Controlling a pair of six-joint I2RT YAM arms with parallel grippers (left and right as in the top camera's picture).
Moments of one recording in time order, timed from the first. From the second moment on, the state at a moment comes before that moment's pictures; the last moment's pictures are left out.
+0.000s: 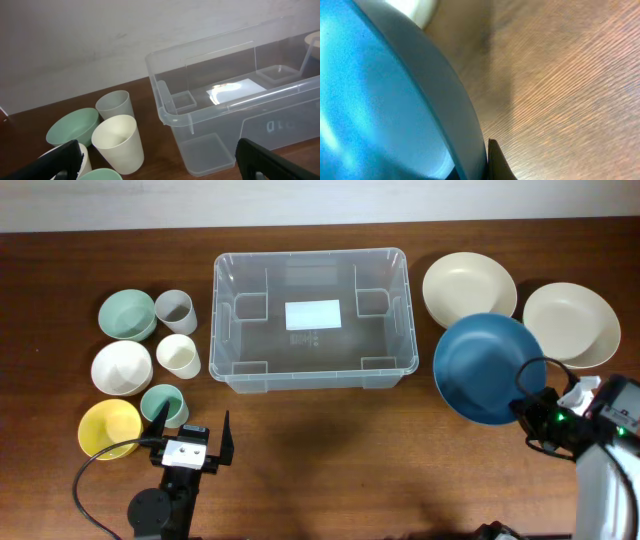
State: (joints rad) left arm 0.05 0.01 0.01 -0.06 0.16 0.23; right arm -0.65 1.19 0.73 -0.68 -0.56 0.37
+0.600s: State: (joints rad) left arm 0.05 0.01 0.01 -0.06 0.16 0.23; right arm -0.35 0.94 1.00 -0.55 -0.56 0.60
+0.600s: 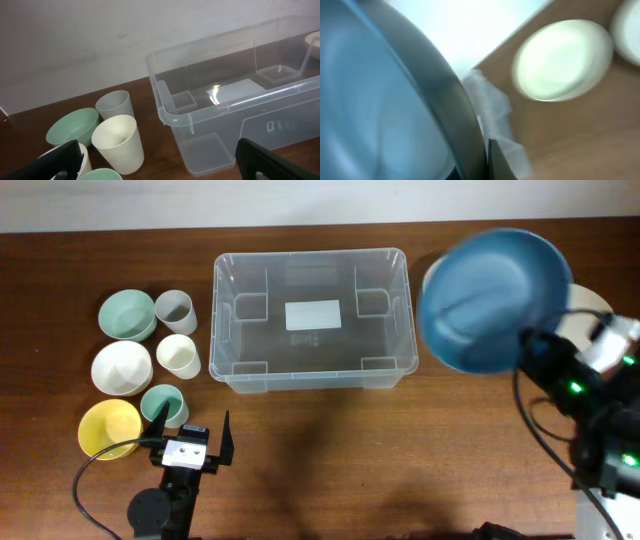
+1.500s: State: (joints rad) left arm 0.05 0.01 0.01 -0.06 0.16 0.23; right arm 0.40 1.80 1.45 -0.41 -0.09 0.76
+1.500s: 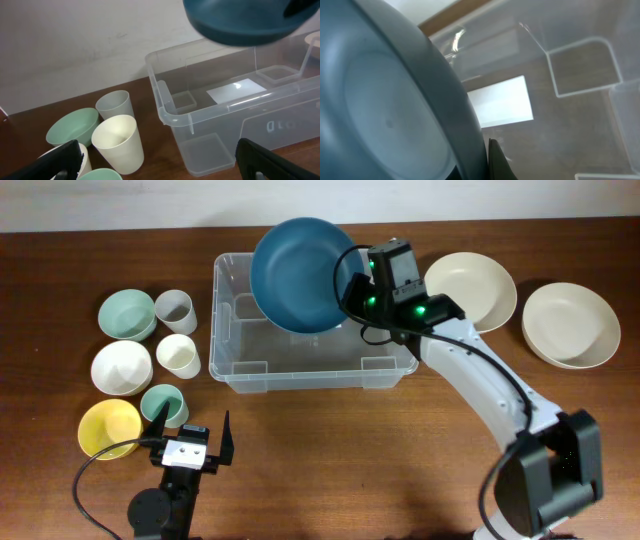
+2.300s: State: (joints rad) left arm 0.05 0.01 0.01 -0.06 0.16 0.23; right arm 0.49 1.99 1.45 -0.41 -0.07 0.86
